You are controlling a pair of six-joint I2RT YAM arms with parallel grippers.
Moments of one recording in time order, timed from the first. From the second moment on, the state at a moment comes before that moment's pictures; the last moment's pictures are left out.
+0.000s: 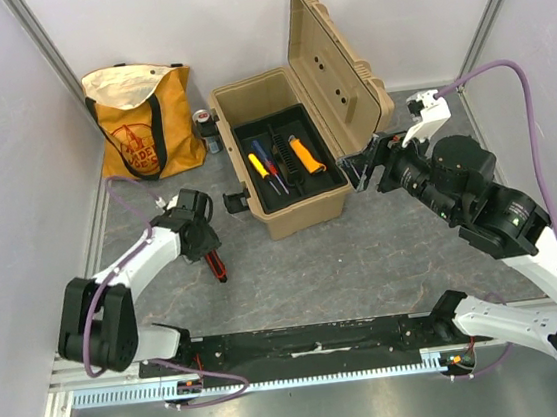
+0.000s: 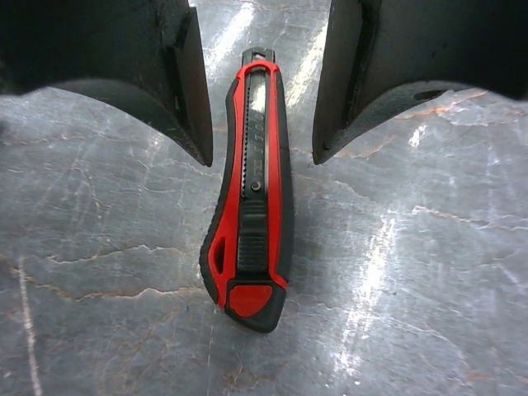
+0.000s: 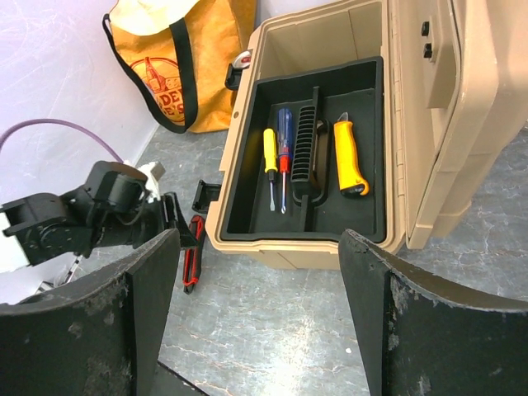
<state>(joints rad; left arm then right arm) -0.30 1.32 0.76 -0.59 -0.24 -0.72 0.77 0.92 1.34 -0.58 0.27 0.43</state>
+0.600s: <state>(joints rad) -0.30 1.43 0.74 -0.53 -0.20 -0.71 0.77 0.88 1.35 -0.58 0.27 0.43</state>
